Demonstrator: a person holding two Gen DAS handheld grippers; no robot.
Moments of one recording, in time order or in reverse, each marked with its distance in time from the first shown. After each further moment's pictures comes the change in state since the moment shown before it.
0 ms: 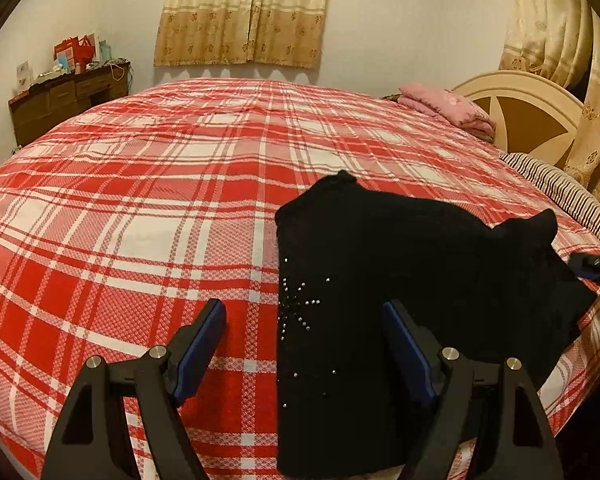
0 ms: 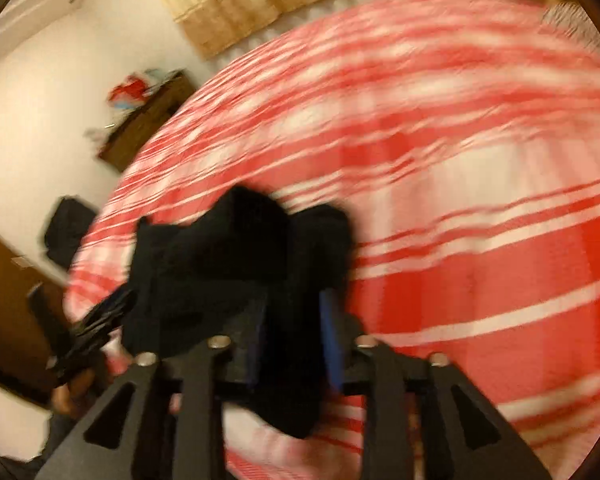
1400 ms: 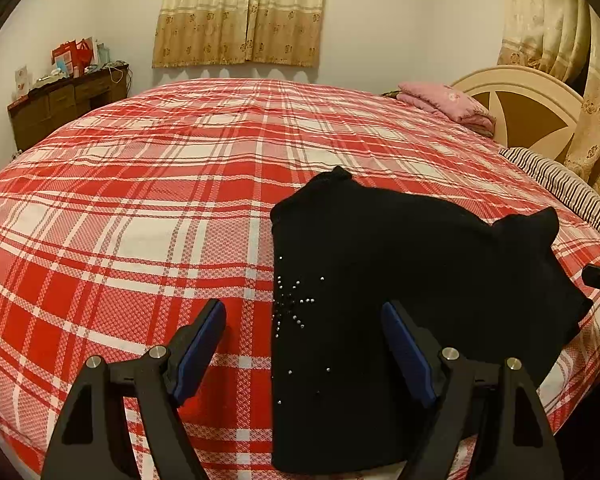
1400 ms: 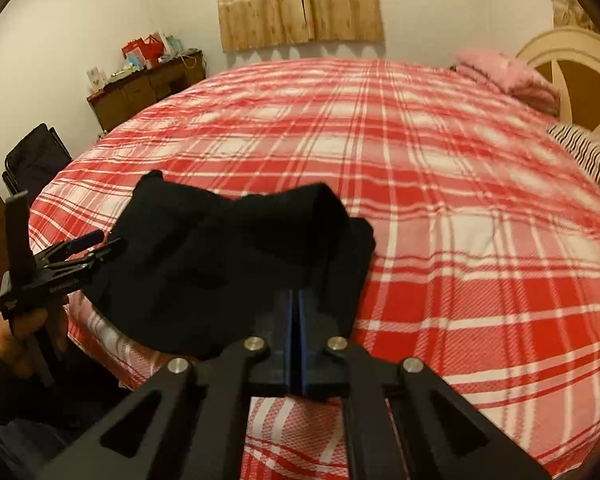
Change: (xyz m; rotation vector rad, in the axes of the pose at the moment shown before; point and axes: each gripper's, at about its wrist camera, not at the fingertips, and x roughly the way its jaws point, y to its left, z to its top) left arm 0.001 -0.005 0.000 0.013 0.013 0.009; right arm -0.025 0.066 -0.037 -0.320 -0.074 -0.169
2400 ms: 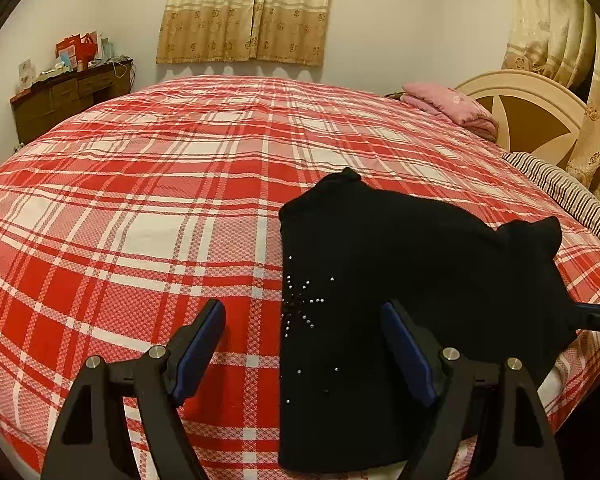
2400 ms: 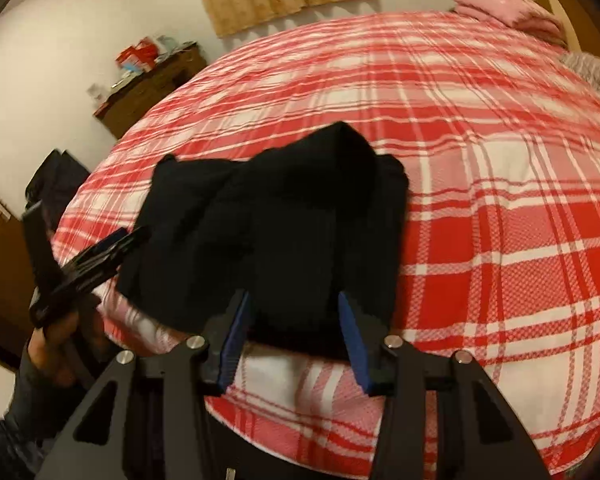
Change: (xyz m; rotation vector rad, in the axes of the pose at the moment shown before) left arm 0.001 0.006 0.001 -0.022 0.002 -0.001; right arm 0.028 -0.006 -0.011 0.194 0.125 0.156
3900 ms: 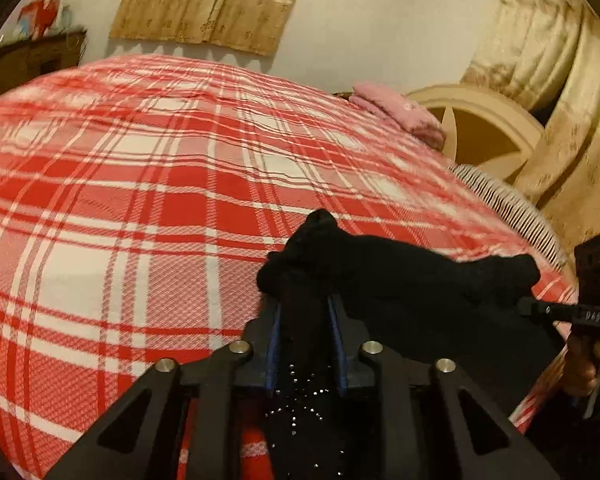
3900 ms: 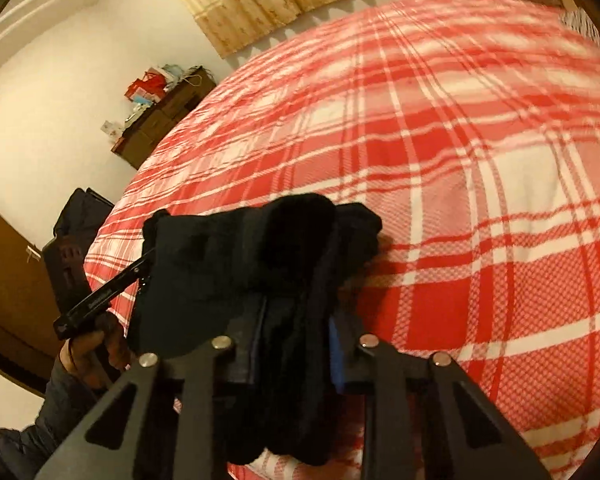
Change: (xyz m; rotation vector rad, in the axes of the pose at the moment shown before) left arm 0.031 0.025 0.031 -0.070 0.039 -0.306; right arm 0.010 -0.043 0.026 0.073 -0.047 0.149
